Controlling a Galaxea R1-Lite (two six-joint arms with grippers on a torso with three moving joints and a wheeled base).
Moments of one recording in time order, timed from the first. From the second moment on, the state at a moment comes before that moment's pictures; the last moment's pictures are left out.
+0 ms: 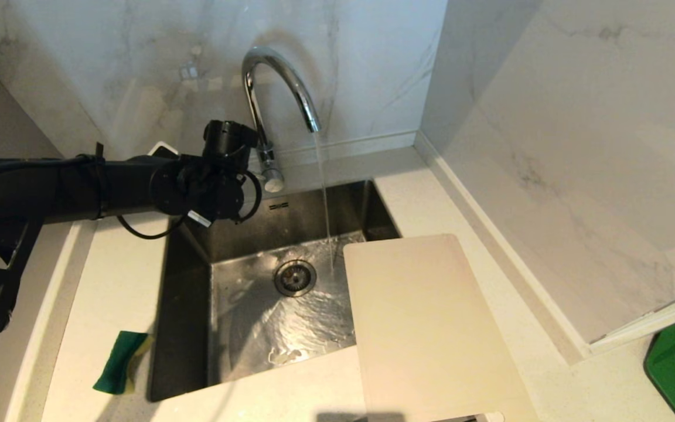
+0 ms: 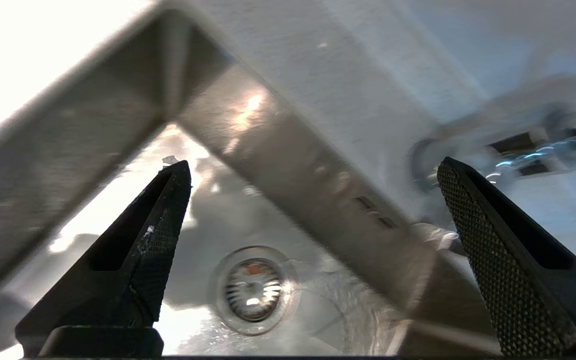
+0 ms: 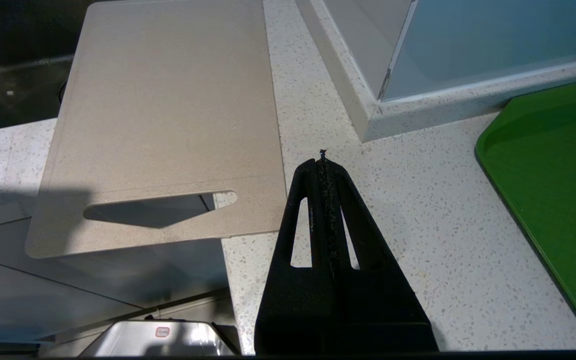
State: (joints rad) left arm -0.48 2.22 -1.99 0.21 0.90 -1.14; right arm 0.00 0.00 0.00 0.00 0.00 0.00
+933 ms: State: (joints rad) left arm -0.47 2.34 -1.99 -0.14 0.80 -0.95; right arm 0.00 0.00 0.00 0.00 0.00 0.00
